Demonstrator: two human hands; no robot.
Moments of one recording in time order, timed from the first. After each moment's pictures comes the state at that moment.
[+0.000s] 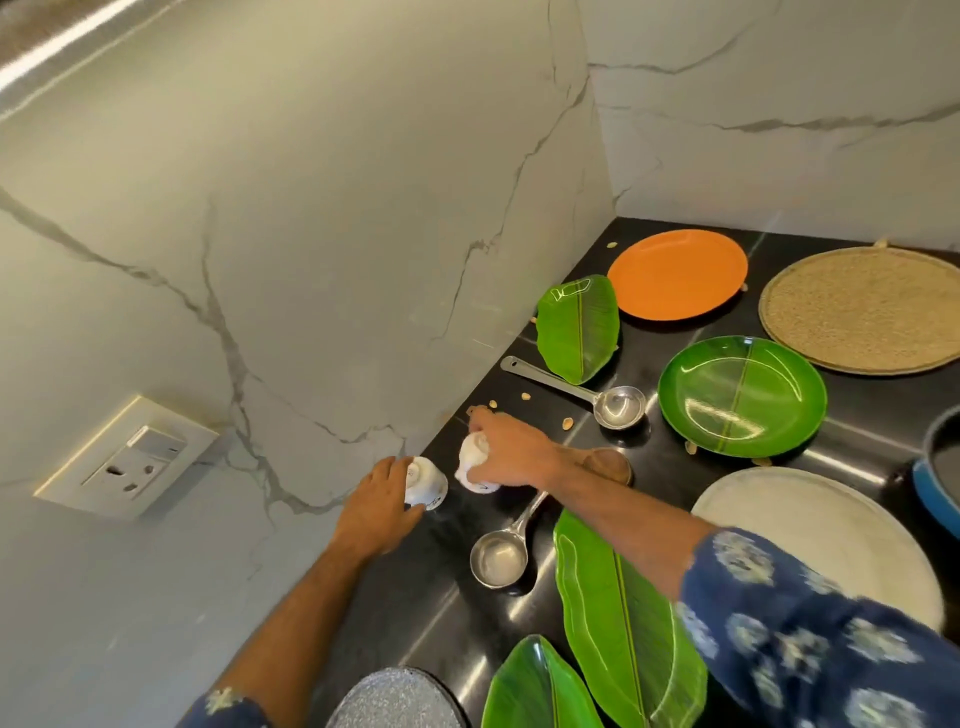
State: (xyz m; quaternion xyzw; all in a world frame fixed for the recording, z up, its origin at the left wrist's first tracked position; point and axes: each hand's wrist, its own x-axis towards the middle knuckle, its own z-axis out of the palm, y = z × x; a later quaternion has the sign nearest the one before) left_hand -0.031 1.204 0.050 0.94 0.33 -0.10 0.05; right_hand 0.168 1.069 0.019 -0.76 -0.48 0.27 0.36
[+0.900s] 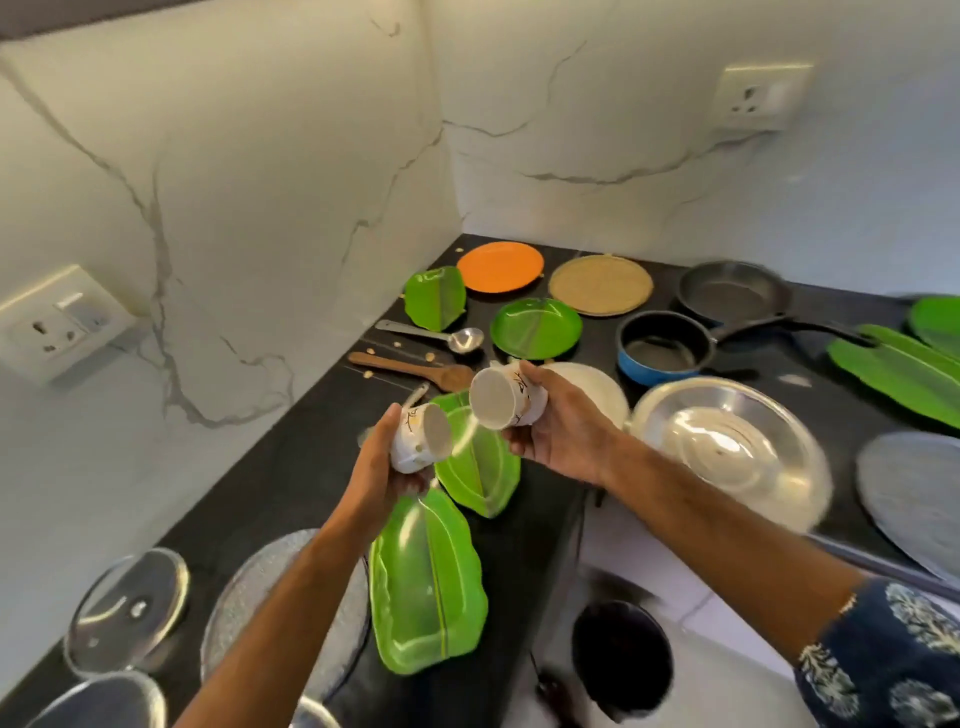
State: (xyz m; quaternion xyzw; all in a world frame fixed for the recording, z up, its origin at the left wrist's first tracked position) left_hand -0.112 0.940 0.109 0.59 0.25 0.08 0.76; right_hand 0.023 0.746 0.128 -0.44 -0.08 0.50 0.74
